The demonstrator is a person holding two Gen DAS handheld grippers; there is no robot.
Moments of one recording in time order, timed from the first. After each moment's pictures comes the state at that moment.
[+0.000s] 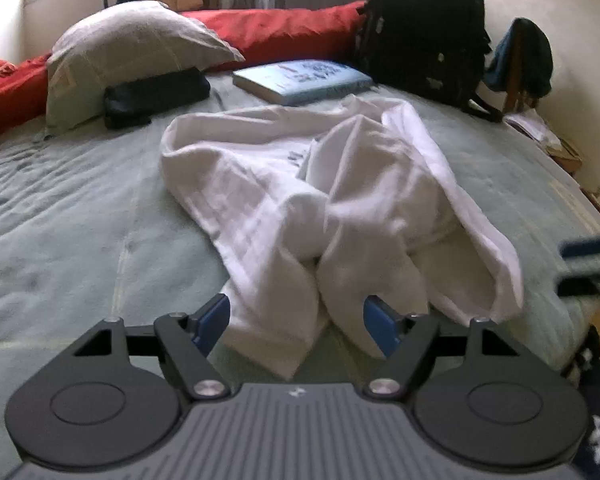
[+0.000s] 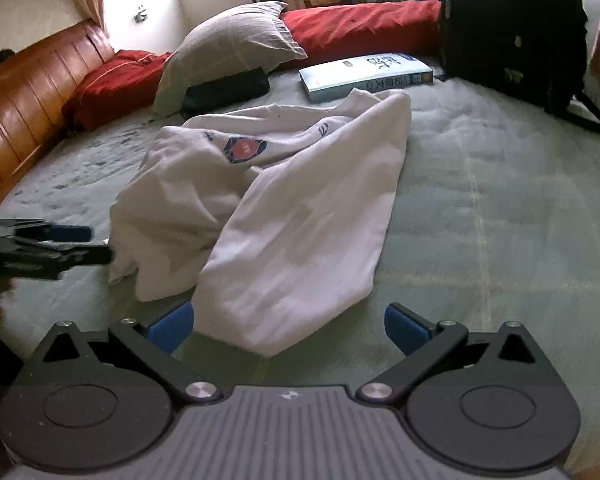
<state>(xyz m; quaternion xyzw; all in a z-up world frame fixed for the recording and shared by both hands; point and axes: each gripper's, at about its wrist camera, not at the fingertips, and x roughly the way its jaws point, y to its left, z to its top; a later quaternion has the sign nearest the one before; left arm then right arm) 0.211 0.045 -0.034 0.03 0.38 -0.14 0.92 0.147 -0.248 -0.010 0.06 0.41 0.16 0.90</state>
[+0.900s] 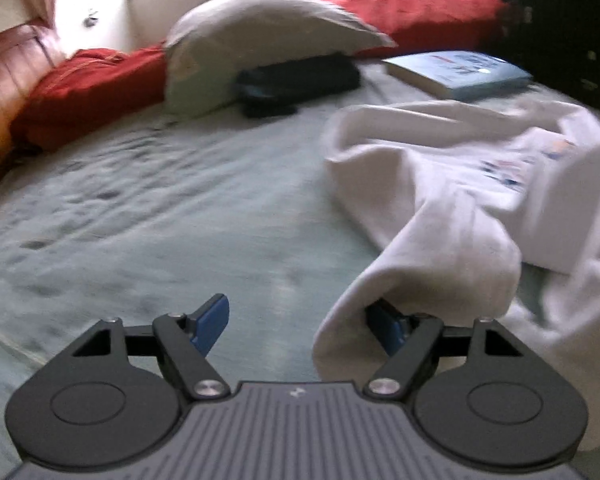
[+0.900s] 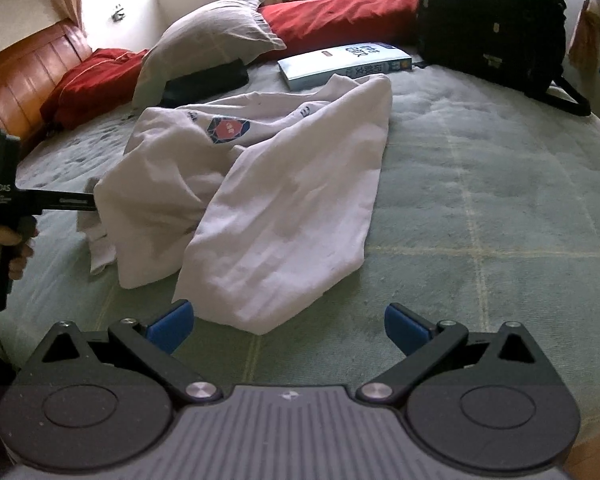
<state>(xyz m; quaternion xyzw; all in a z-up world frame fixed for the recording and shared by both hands) 0.286 0.105 -0.056 0.08 0.39 0.06 0.91 0.143 -0.241 -0.021 0.06 0.41 0.13 0.90</state>
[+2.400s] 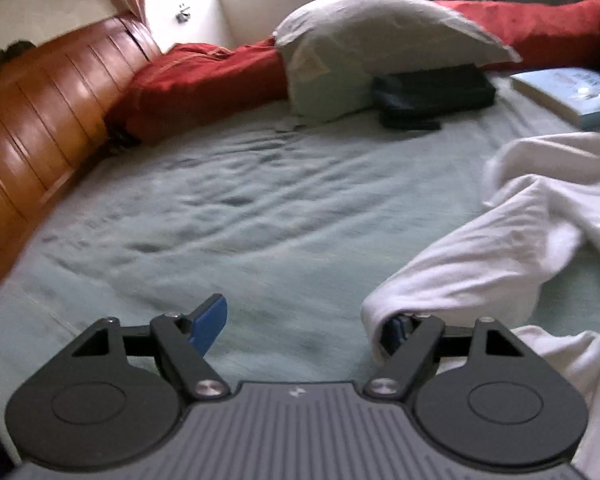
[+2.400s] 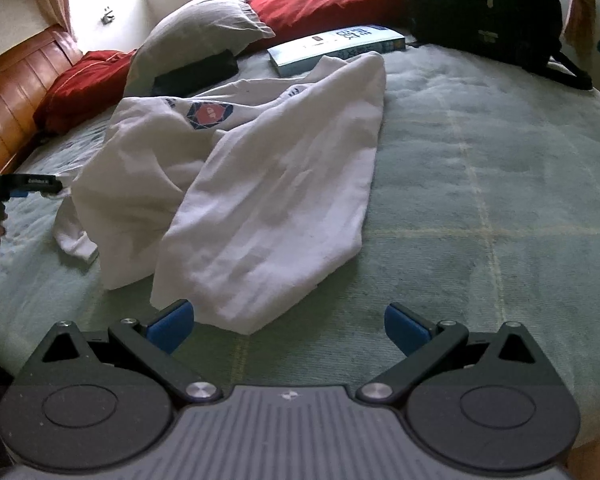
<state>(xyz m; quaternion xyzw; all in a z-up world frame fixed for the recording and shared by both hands) 0.308 0.173 -0.035 0.11 0.38 0.21 0.89 0.154 -0.243 -0.042 0.08 0.42 0.13 0.89</state>
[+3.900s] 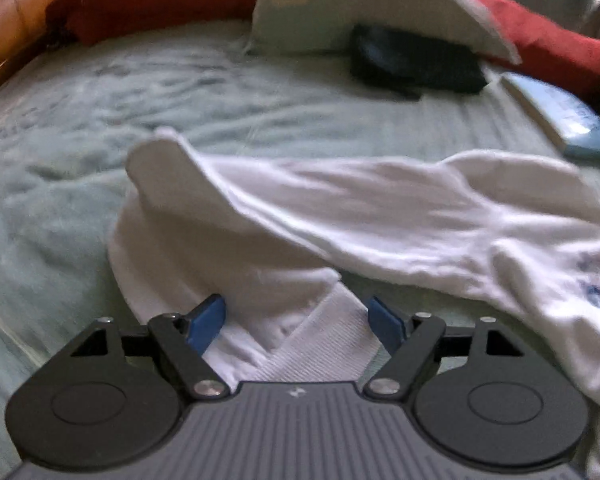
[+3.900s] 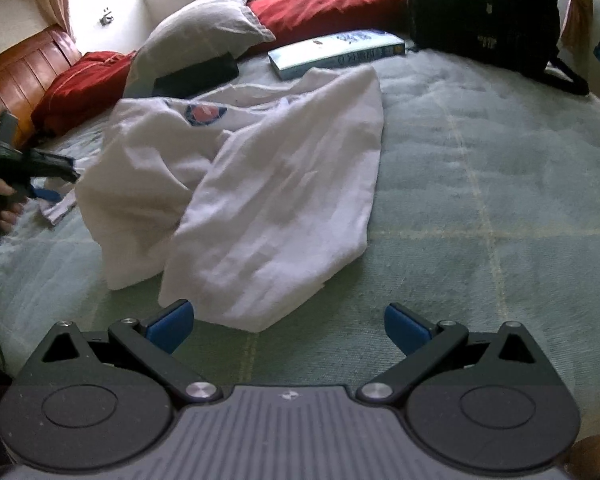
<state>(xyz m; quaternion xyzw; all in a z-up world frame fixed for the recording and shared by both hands) 0.359 0.196 -0.068 -0.07 0.48 0.12 0.87 0.148 -0.240 -0.036 0.08 0.41 0.12 0.90</state>
